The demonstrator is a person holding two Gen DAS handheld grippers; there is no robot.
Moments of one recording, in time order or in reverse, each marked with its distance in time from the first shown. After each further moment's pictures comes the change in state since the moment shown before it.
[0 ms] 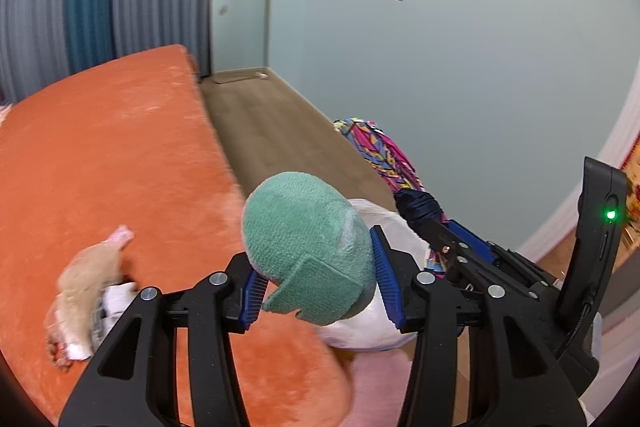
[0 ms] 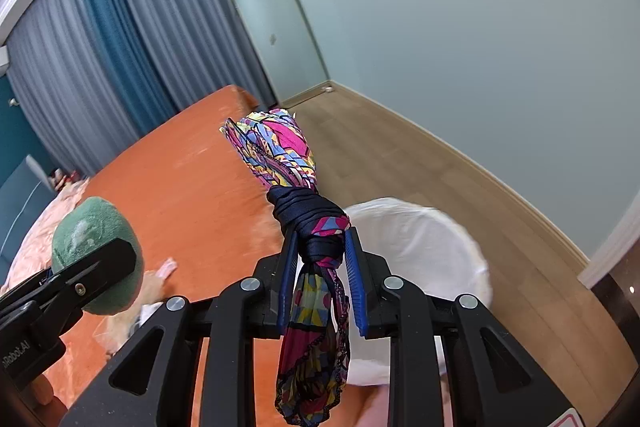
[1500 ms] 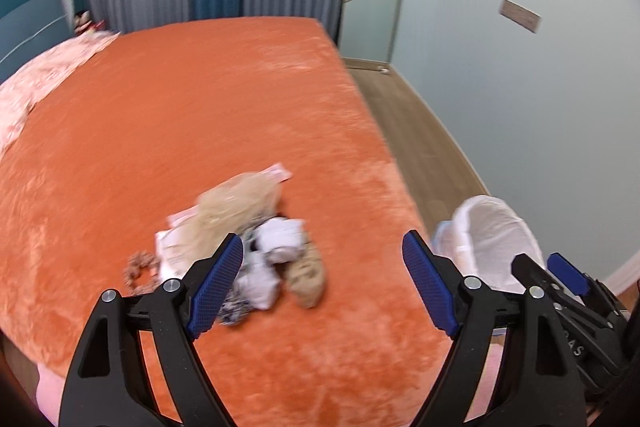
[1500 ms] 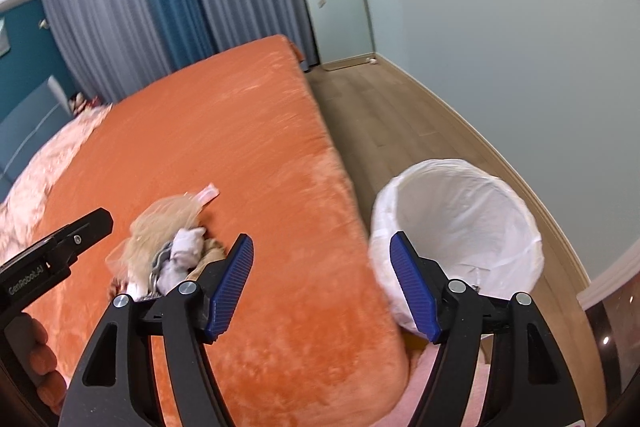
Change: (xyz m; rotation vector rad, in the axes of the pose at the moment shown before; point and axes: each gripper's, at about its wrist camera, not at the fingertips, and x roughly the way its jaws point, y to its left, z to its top) left arm -0.070 0.160 -0.077 -0.294 0.001 0.351; right arm -0.002 0.121 -0.066 -0.246 0.127 0.069
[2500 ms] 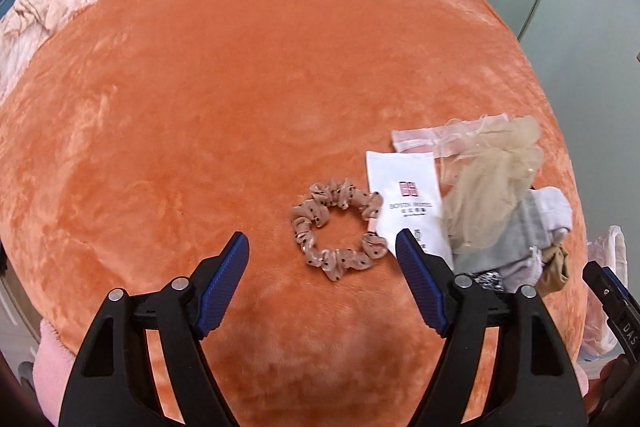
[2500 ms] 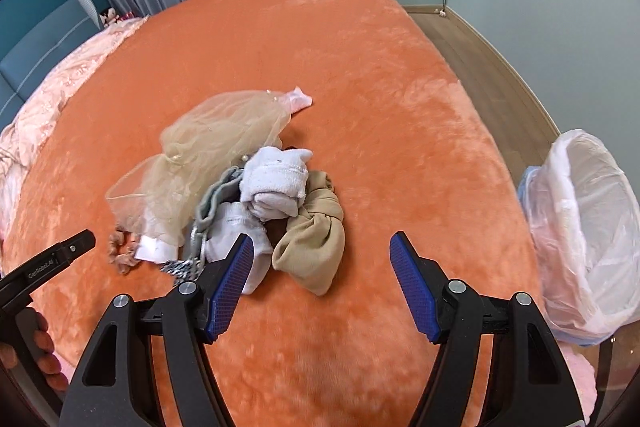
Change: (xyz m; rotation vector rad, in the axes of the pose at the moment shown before) left arm 0.100 0.243 -0.070 -0.322 0.238 0.233; right arm 0.147 0.137 -0.046 -0.153 0.237 0.088
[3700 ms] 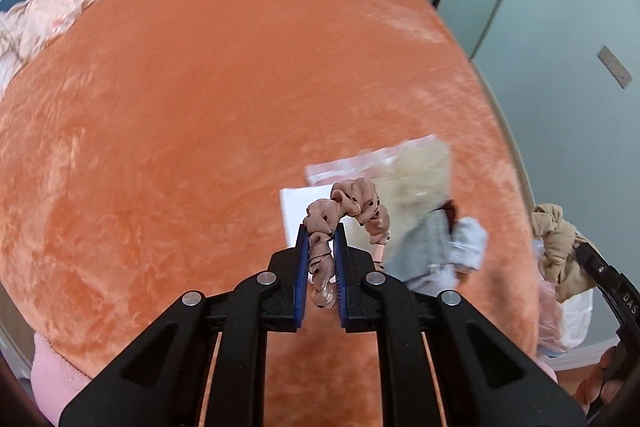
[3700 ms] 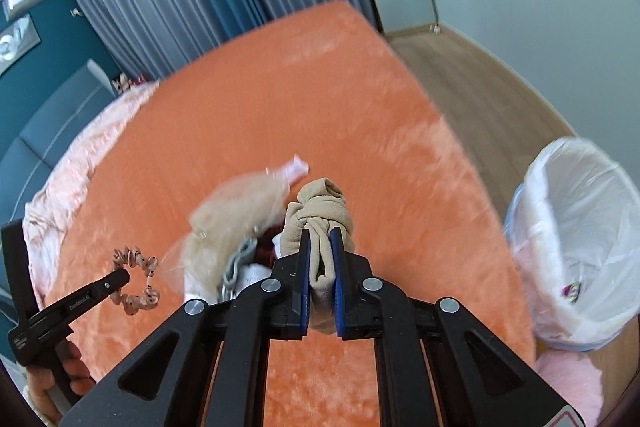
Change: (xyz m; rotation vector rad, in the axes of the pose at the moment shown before) left arm -0.065 -0.064 0.011 0.073 -0.093 -0.134; right arm -0.075 -0.059 0.026 0.148 -0.174 0.126
